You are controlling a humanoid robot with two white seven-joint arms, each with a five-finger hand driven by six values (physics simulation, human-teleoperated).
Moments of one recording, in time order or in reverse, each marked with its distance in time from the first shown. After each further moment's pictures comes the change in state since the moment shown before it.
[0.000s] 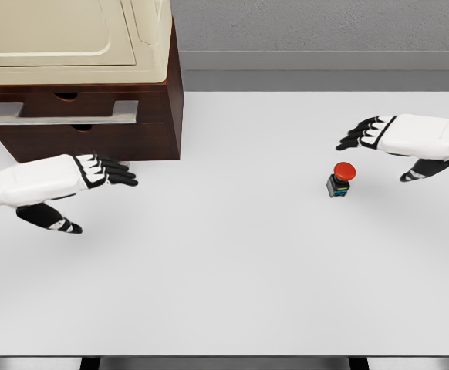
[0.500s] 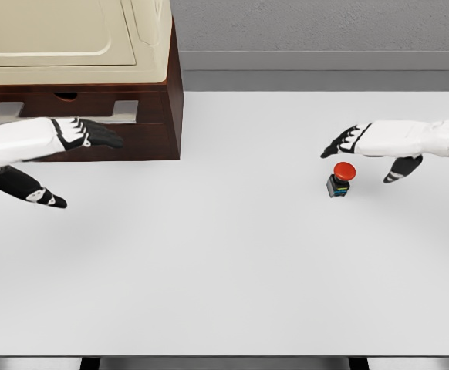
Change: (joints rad) left arm -0.115 0.038 0.053 0.001 0.240 -0.001 -0.150; right arm -0.259 0.128 0.369 0.197 -0.009 0.000 -0.006
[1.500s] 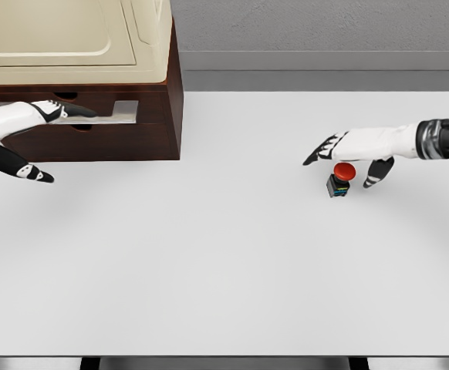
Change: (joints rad) left arm 0.001 -0.101 -0.009 0.273 0.008 0.000 0.001; right arm -0.020 0.147 0.055 0.146 0.009 0.000 0.033
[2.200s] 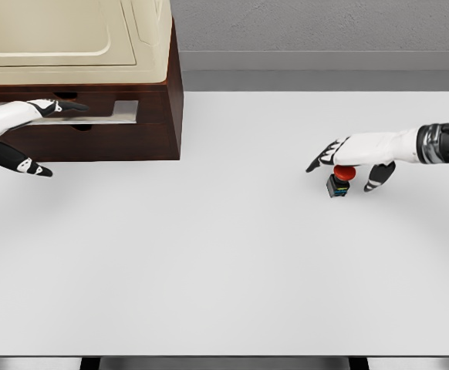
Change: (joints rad) left arm 0.002 -0.065 -0.003 0.129 0.003 0.000 -0.002; right arm 0.006 -0.006 0.010 -0.003 0.002 0.000 0.003
